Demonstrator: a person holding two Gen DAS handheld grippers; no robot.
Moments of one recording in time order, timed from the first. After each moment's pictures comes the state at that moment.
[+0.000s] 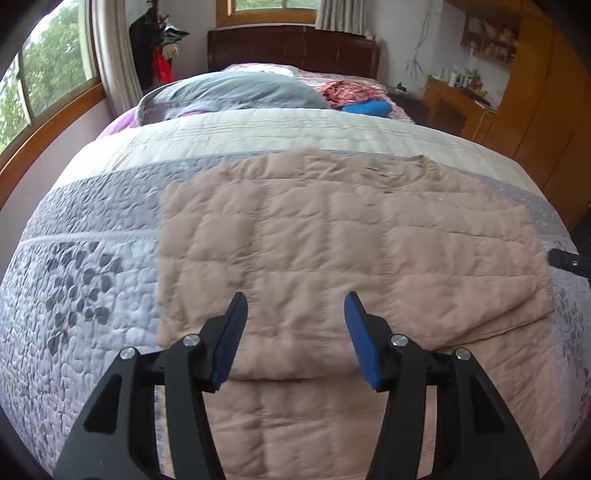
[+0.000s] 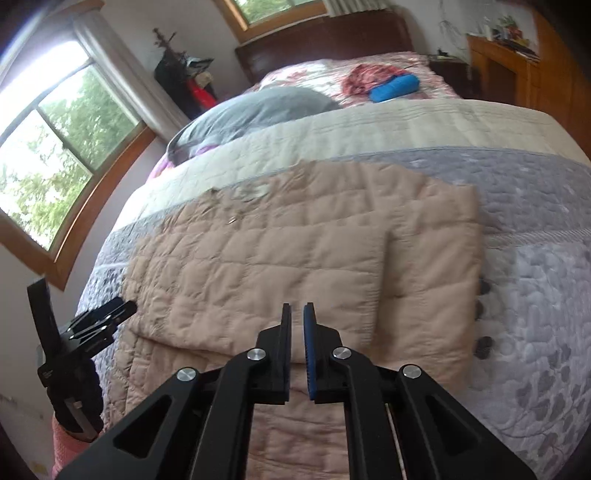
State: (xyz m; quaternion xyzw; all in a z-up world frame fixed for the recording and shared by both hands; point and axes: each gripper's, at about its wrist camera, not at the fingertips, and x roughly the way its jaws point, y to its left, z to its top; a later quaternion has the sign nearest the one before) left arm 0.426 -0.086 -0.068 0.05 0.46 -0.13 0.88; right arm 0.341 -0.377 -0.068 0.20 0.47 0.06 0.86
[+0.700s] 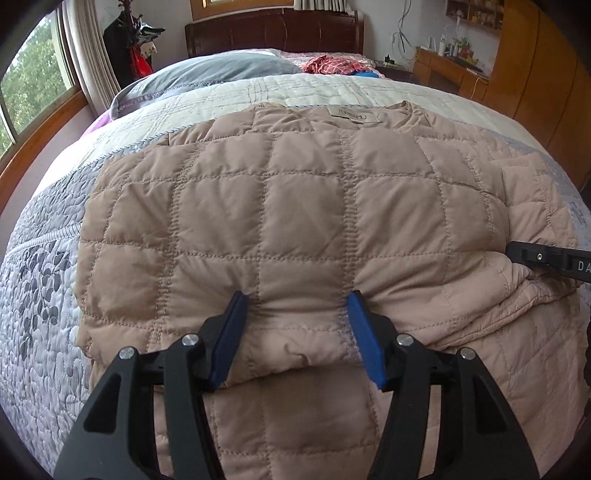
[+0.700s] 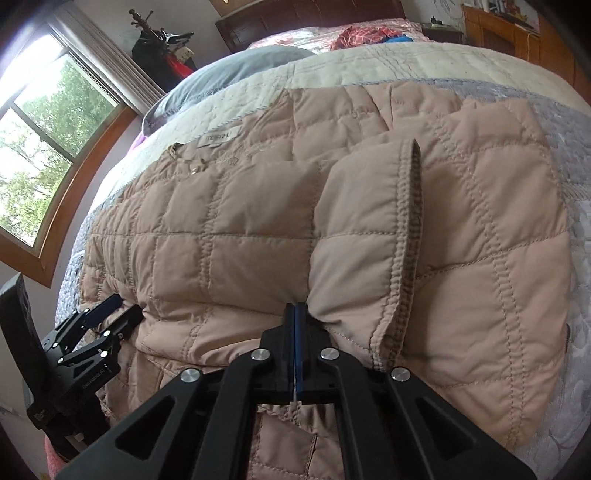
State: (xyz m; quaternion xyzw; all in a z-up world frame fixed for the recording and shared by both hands) left arm 0.432 -0.129 -0.122 0.10 0.48 -0.14 0.86; right arm 0.371 -0.360 -0.144 0.22 0.51 0.04 0.83
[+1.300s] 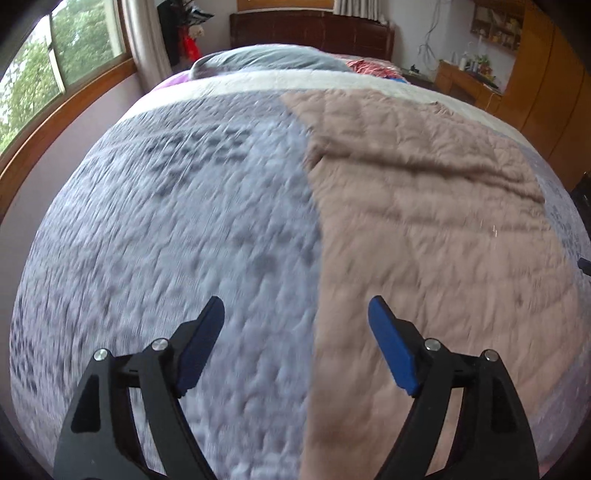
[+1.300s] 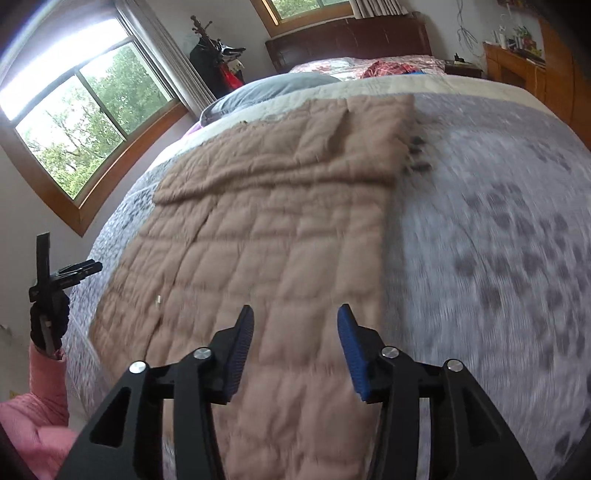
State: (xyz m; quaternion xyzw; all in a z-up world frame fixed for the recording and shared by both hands) left arm 0.257 0.089 -0.076 0.06 0.49 -0.10 0.86; right arm 0.097 -0.389 -0.103 0.18 0.45 0.10 0.87
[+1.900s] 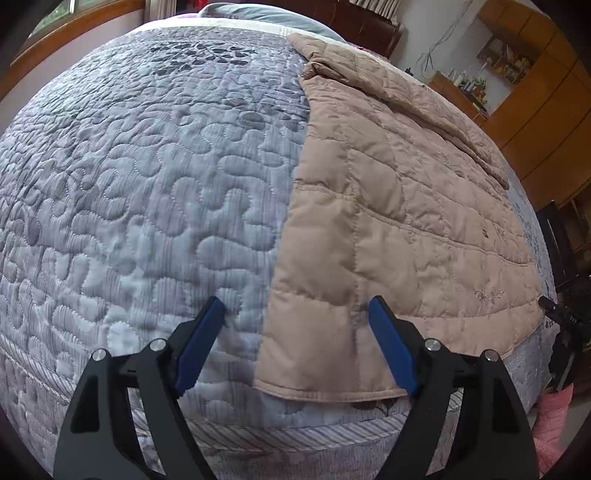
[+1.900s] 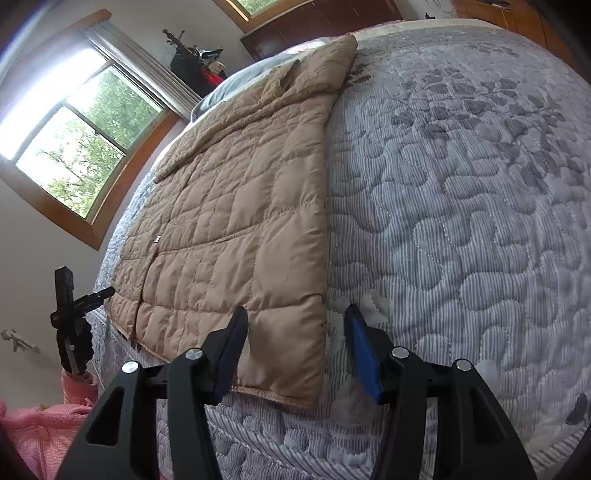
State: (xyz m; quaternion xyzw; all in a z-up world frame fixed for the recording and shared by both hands) left arm 0.191 0.111 -0.127 -0.06 0.54 -0.15 0.83; right arm 0.026 -0.411 -0.159 0.27 0.47 0.11 0.84
